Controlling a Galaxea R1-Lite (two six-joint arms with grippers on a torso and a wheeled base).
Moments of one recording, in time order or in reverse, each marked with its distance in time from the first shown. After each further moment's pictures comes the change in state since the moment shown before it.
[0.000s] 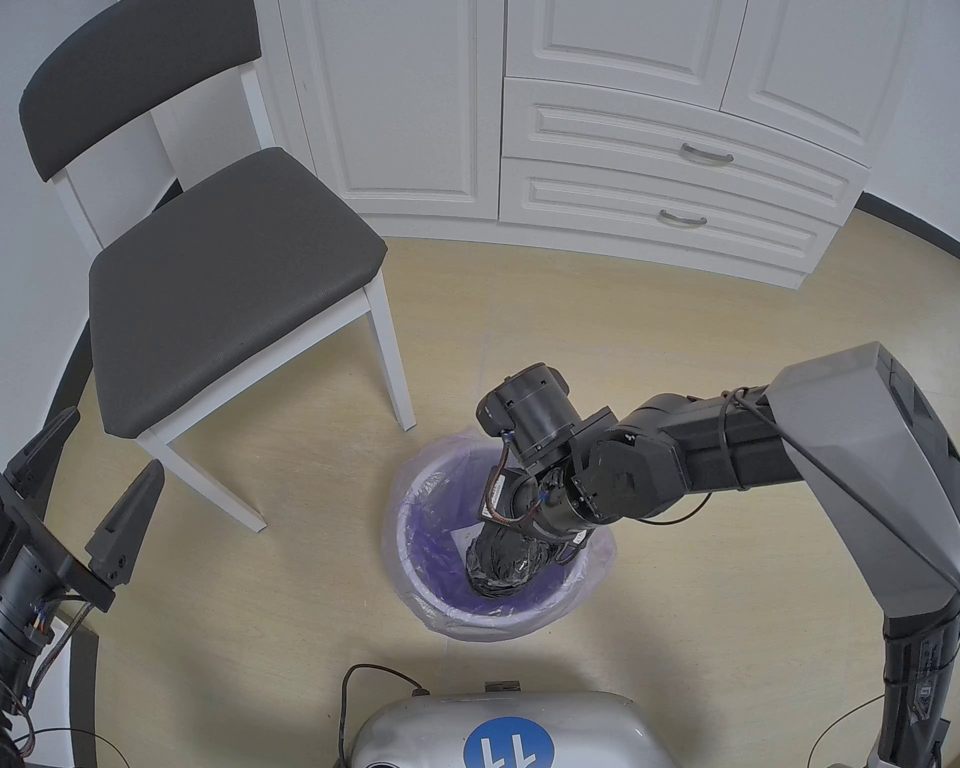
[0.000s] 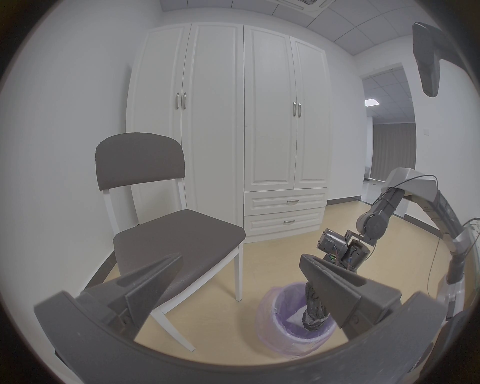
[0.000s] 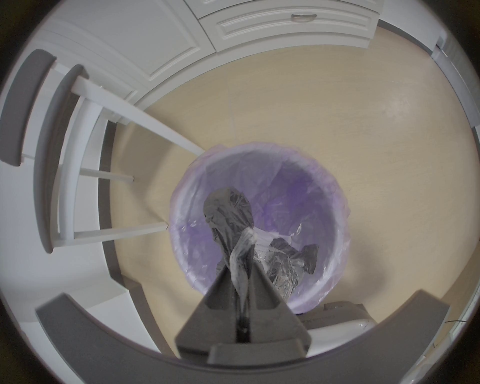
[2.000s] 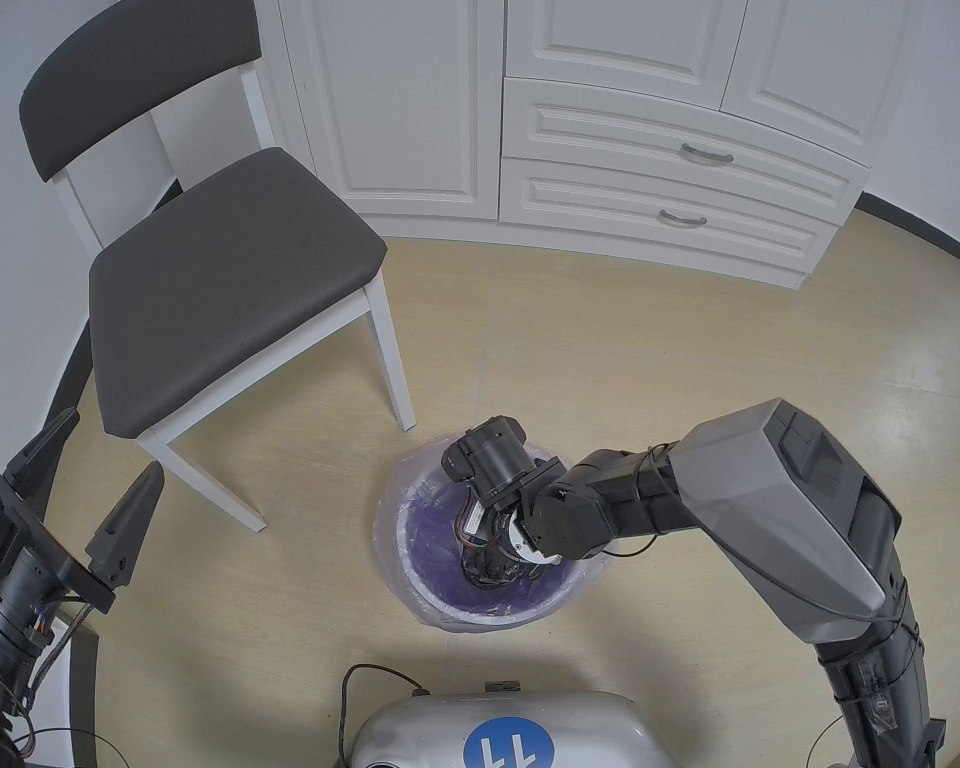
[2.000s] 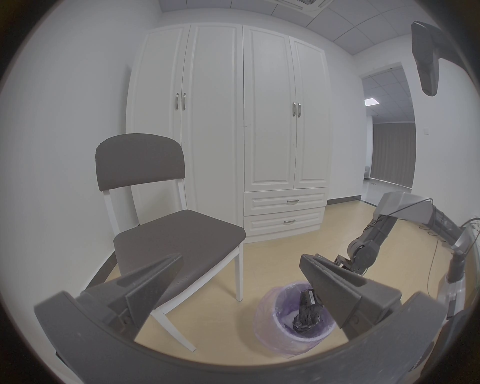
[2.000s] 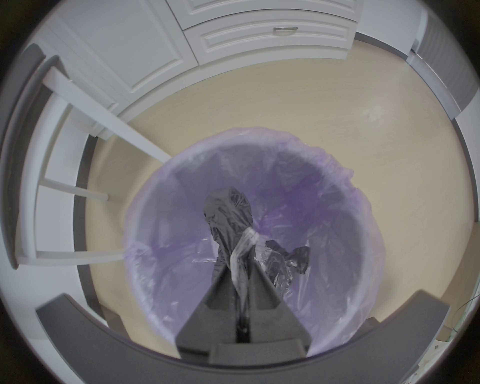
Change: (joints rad) left arm 0.000 -0.003 0.003 0.000 0.001 0.005; right arm 0.016 0.196 -0.105 -0.092 -0.207 0.062
